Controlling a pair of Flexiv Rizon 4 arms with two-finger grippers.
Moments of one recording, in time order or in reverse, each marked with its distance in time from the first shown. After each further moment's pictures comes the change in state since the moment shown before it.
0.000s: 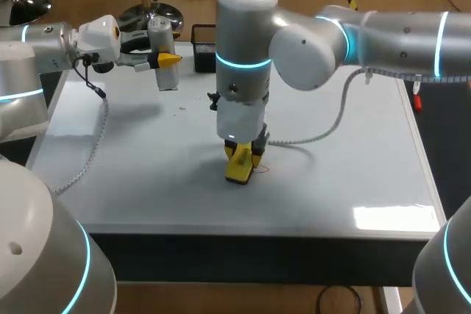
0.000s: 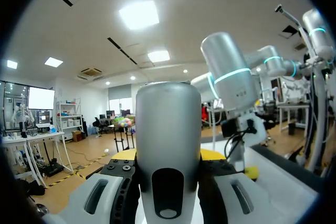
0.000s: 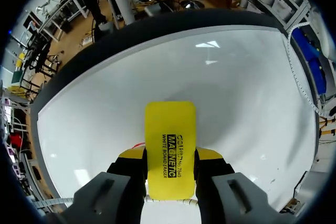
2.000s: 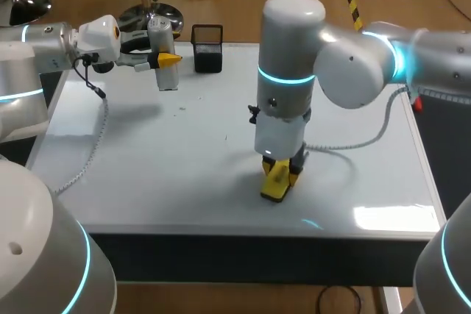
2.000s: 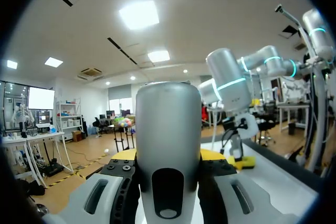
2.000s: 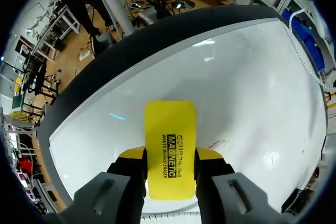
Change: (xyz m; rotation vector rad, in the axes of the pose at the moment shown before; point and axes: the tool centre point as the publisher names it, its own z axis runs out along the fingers) left arm 0.000 0.000 0.000 0.000 0.000 0.000; right arm 0.090 0.009 0.008 -0.010 0.009 0.149
